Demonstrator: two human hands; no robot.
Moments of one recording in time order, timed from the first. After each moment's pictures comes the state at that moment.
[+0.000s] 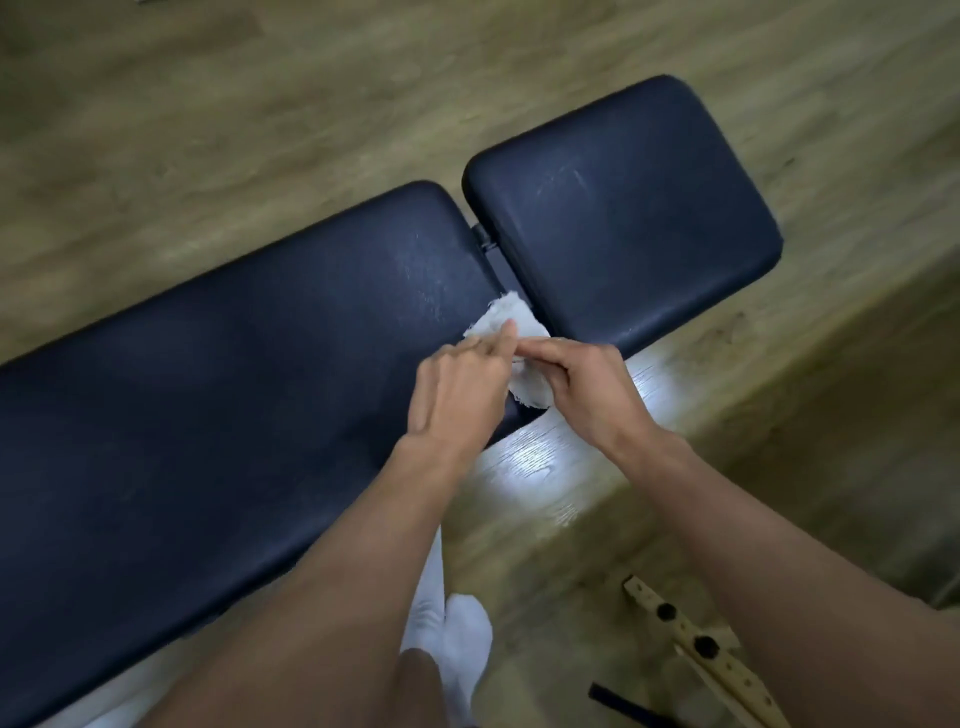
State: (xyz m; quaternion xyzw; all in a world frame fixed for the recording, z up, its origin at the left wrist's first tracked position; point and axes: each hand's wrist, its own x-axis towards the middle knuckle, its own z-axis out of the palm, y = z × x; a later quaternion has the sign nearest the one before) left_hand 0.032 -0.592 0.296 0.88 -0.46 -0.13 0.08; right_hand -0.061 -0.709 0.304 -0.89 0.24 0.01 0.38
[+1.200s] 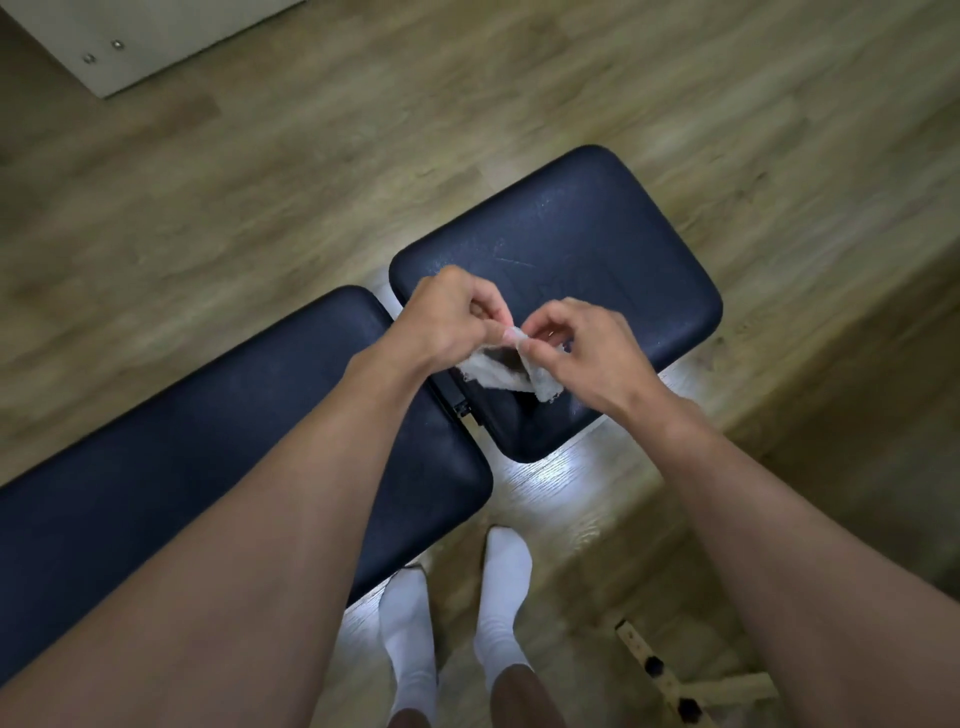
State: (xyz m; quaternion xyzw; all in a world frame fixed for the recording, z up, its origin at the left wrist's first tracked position) left_hand 0.125 -0.743 0.350 0.78 -0.33 -0.43 0.31; right_hand -0.019 -0.848 0.337 -0.87 0.31 0.02 0.38
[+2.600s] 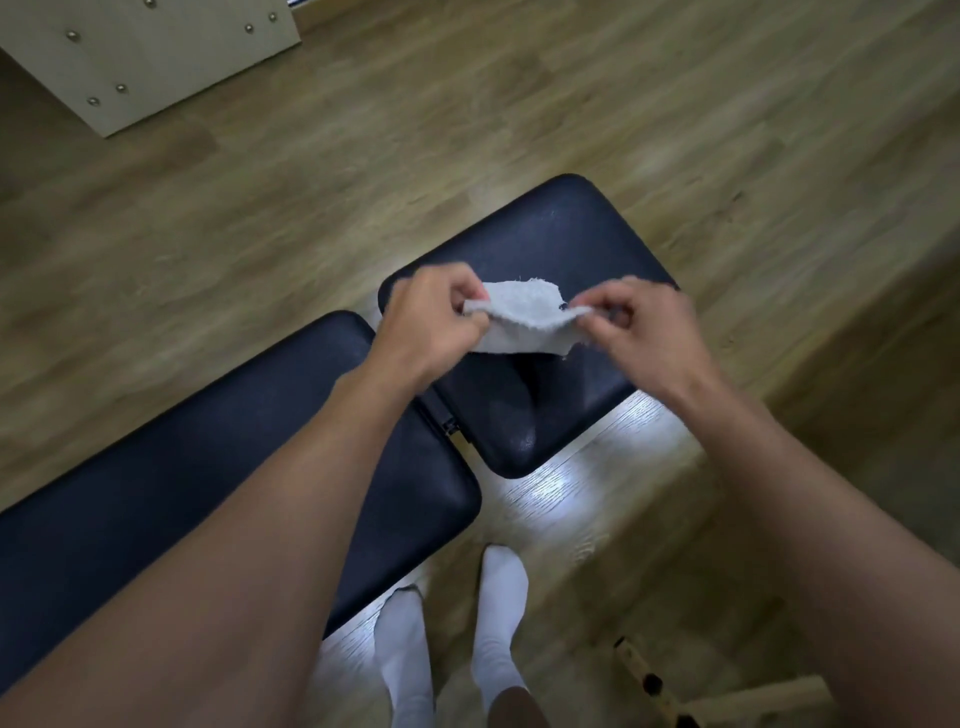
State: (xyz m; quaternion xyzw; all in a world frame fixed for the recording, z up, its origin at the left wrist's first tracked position) left_hand 0.121 -0.746 0.364 0.83 -0.31 -0.31 0.35; right_hand -0.042 -0.896 0.366 -0.88 0.34 -0.08 0.32
